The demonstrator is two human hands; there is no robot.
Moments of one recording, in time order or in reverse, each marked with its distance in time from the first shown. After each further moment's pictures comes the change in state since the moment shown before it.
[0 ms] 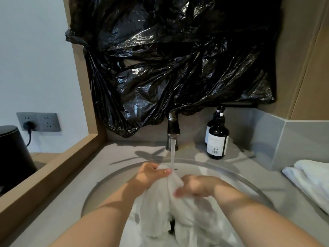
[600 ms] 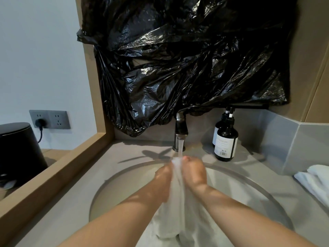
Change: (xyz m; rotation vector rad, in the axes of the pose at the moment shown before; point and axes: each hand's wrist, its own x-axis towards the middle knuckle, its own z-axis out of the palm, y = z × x) left_hand 0.005 0.007 0.038 -0.469 0.114 -0.294; right_hand 0.014 -0.049 0.024 0.398 0.890 -0.013
